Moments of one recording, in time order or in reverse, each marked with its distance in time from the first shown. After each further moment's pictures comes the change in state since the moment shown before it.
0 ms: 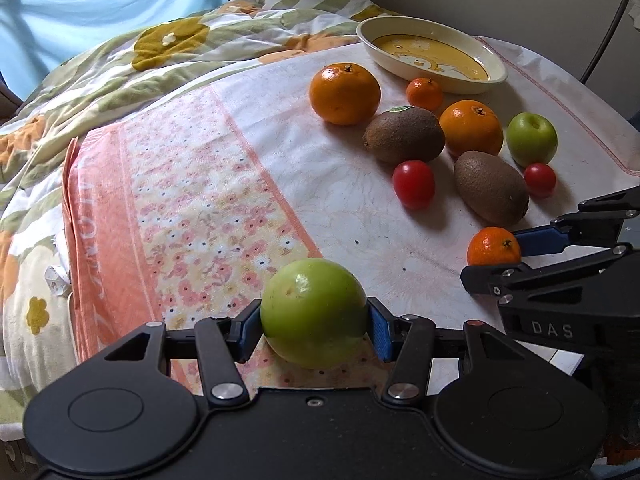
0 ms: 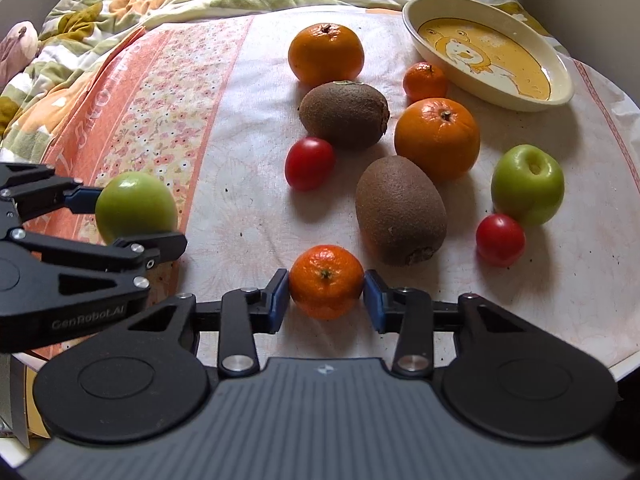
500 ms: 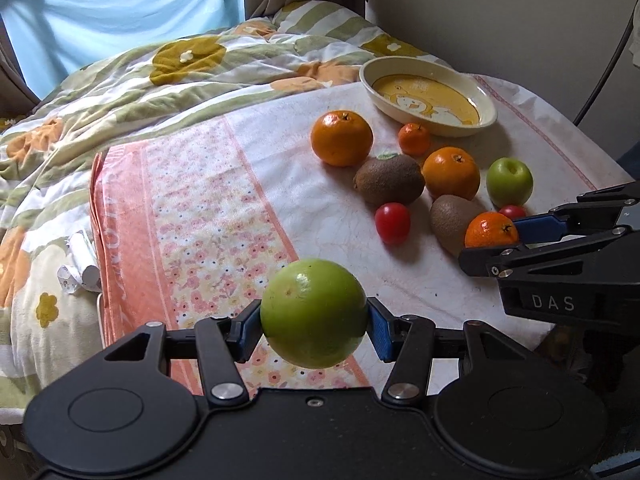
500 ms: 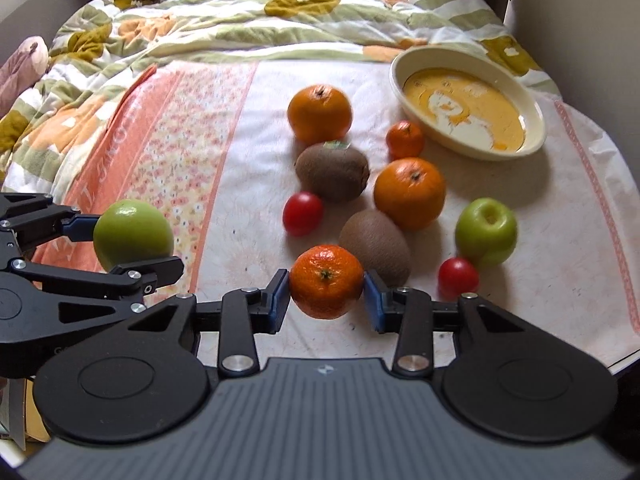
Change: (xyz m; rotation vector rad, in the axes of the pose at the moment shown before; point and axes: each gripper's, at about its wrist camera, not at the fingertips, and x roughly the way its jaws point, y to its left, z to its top) left arm -0.046 -0.010 0.010 -0.059 -0.070 0.012; right arm -0.051 -0.009 0.017 -0.018 -0.089 -0.010
